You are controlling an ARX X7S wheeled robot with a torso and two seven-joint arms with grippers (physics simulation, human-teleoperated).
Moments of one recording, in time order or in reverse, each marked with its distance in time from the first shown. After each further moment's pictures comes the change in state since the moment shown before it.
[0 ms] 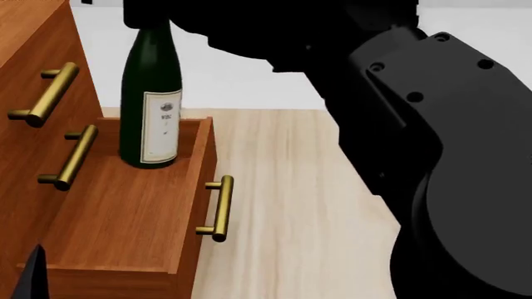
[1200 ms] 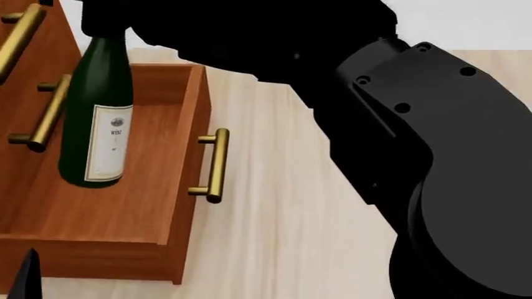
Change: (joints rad) left arm 0.044 -0.021 -0.004 0.010 0.051 0.032 0.003; right arm -0.018 0.000 -0.012 -0.070 0.154 -0.029 -0.044
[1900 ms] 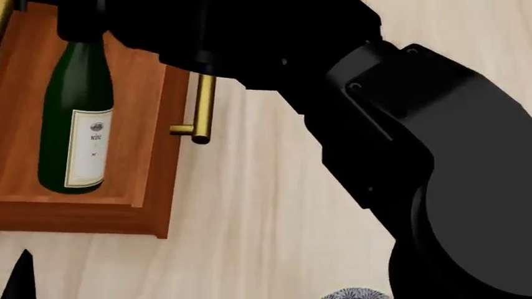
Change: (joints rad) left arm 0.025 -0.014 -0.010 -0.001 0.012 0.026 -0.003; right arm 0.000 0.002 0.023 -0.071 -0.008 -0.031 0.016
